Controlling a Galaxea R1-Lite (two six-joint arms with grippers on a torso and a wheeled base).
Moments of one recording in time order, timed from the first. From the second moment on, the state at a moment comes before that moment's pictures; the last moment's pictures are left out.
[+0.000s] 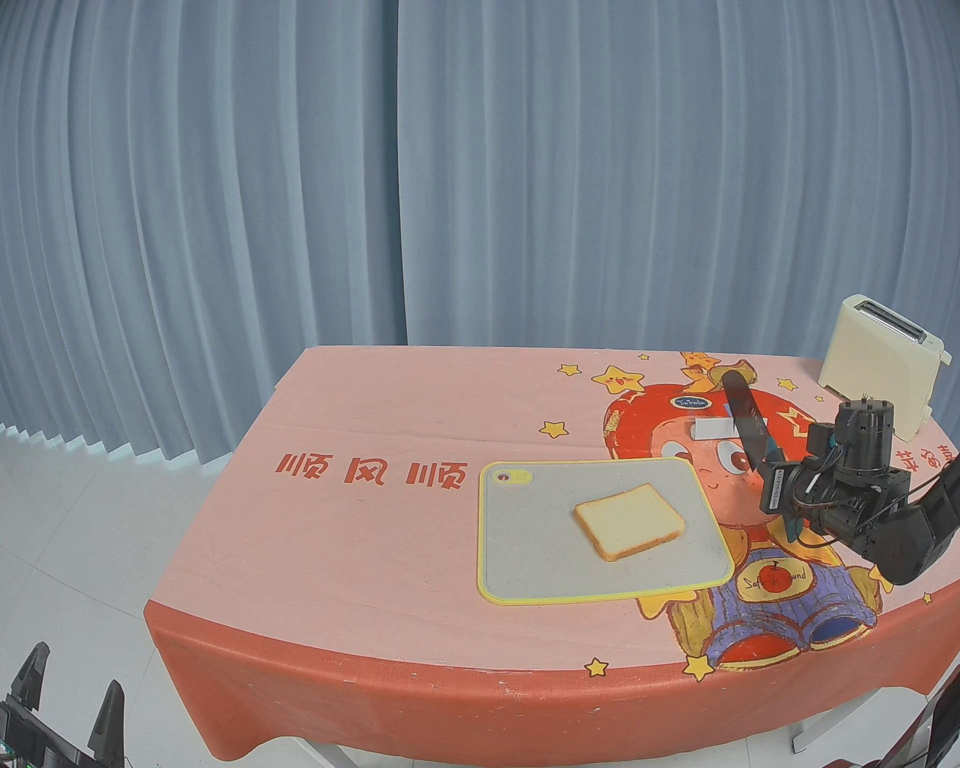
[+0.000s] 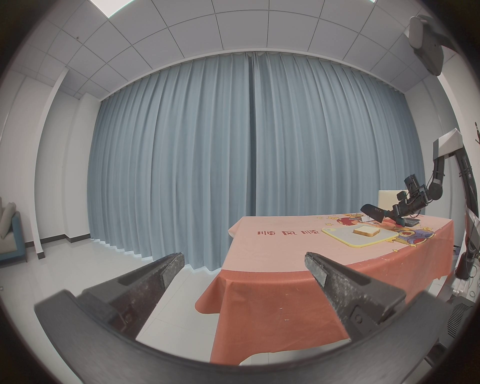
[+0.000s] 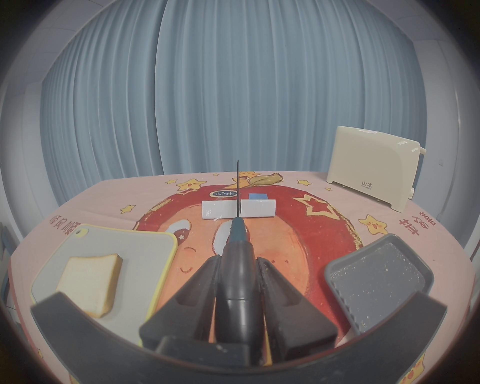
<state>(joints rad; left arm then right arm) 0.01 0.02 -0.02 0.00 0.00 0.00 0.18 1.87 -0.54 -0.85 -0.20 0.12</state>
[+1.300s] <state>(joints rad) 0.01 0.02 -0.02 0.00 0.00 0.00 0.34 1.59 -0.45 -0.85 -0.19 0.13</state>
